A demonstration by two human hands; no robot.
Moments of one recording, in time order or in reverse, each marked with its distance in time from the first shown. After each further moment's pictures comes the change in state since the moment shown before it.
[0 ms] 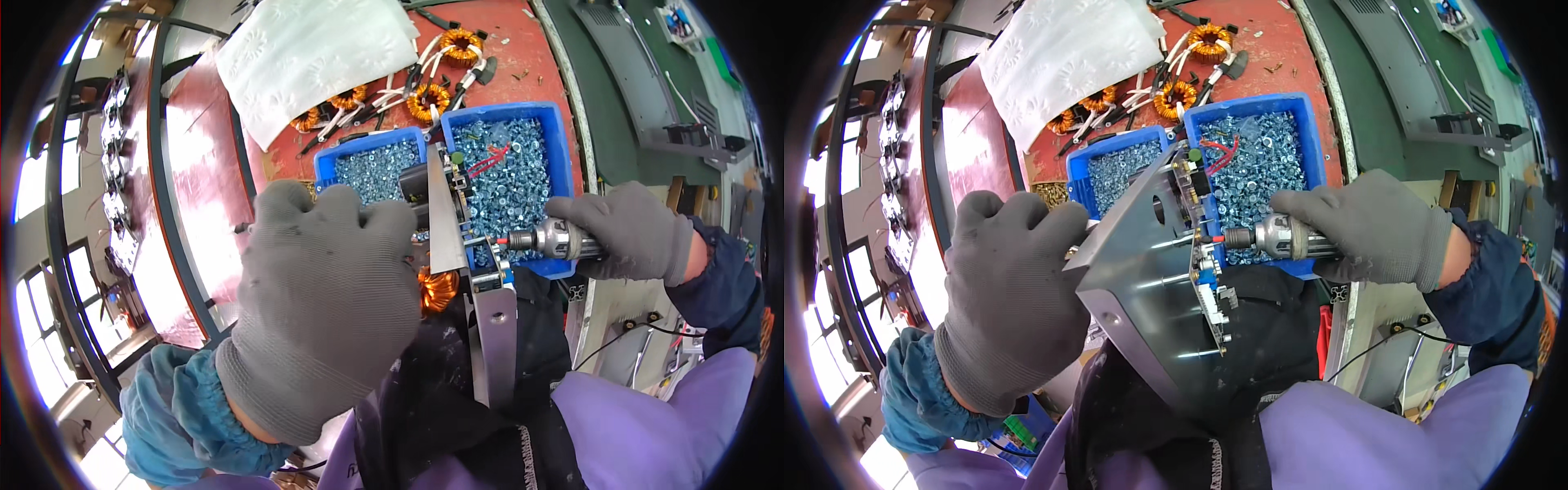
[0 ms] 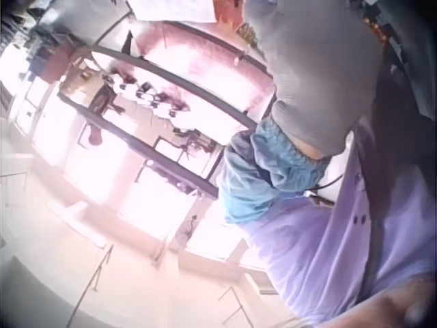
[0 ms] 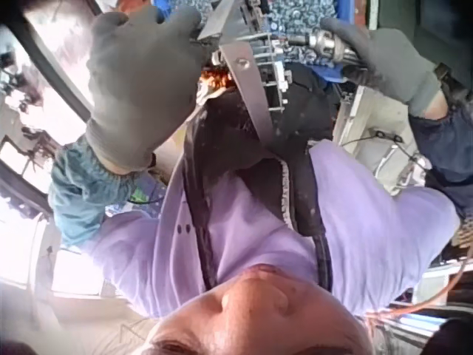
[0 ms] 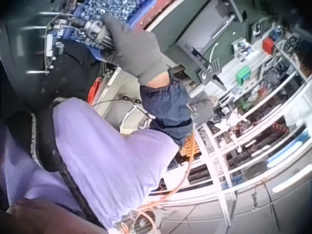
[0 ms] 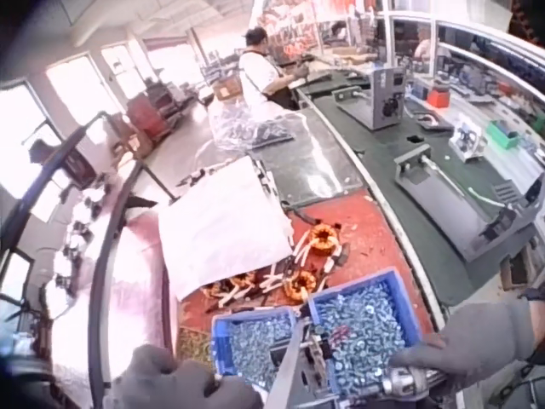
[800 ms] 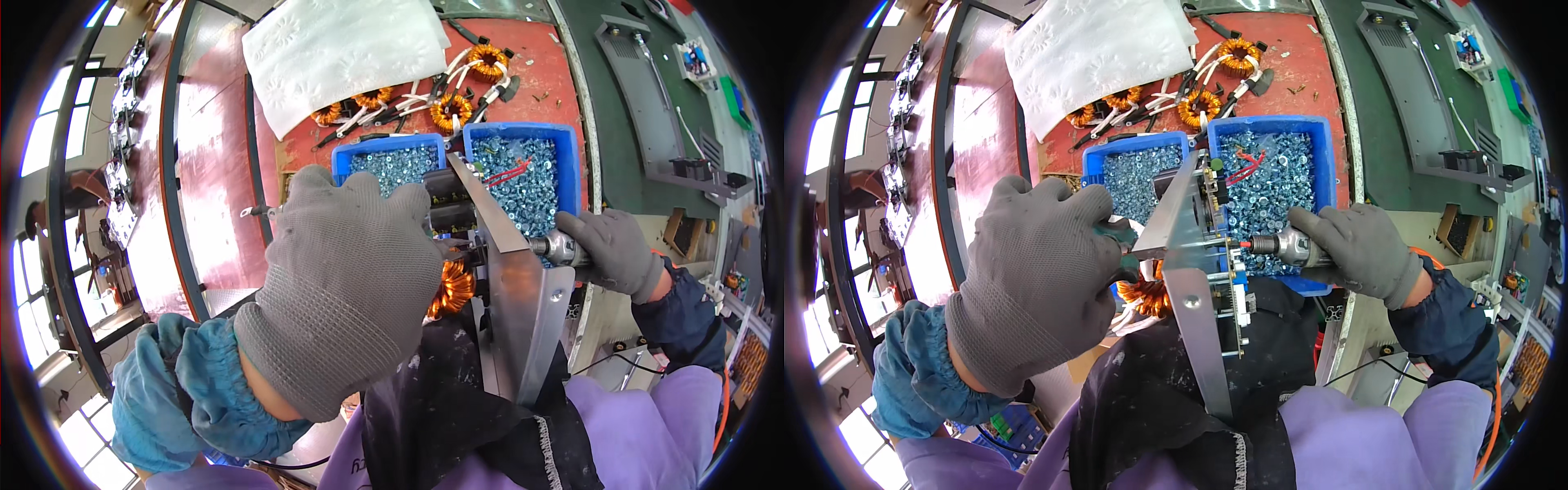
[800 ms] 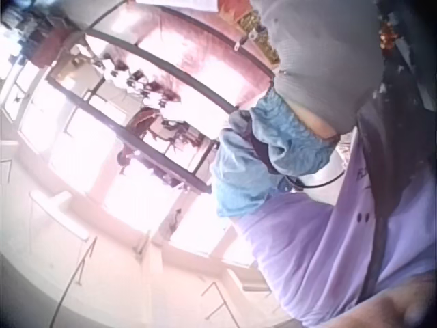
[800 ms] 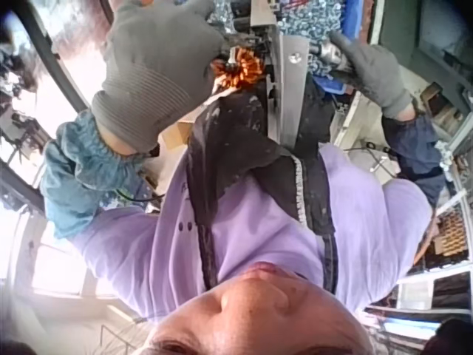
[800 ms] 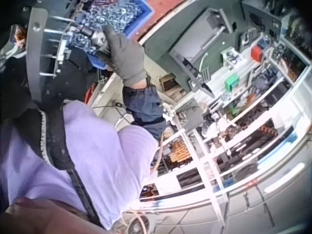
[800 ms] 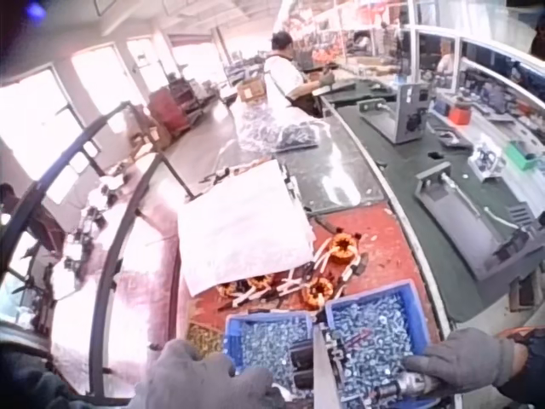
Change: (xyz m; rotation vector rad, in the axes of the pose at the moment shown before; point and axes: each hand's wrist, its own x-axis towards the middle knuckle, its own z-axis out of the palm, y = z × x) left_hand -0.006 -0.012 -0.001 0.053 -0.107 0.021; right_hand 0.006 0.011 0.047 -0.164 0.277 -0.041
